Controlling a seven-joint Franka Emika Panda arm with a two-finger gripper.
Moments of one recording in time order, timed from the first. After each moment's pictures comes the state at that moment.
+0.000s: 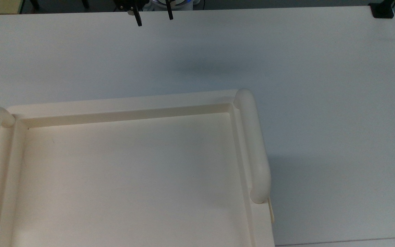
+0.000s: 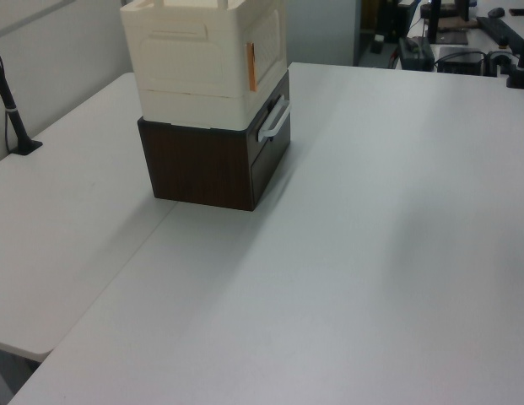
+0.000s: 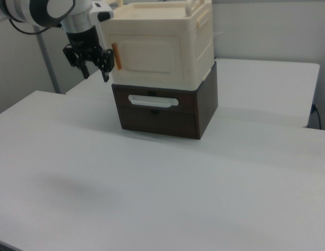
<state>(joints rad) 0.06 -0.01 -0.07 -1.57 0.15 1.78 -0.23</state>
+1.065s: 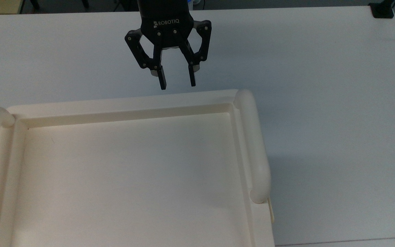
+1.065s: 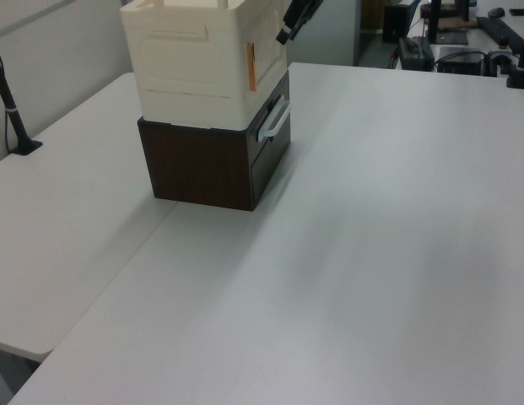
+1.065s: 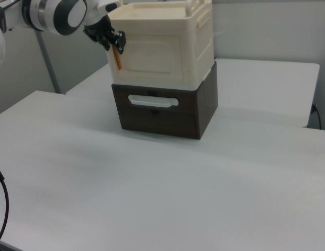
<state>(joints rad) 0.11 0.26 -0.04 -1.35 0.16 2.21 -0.01</state>
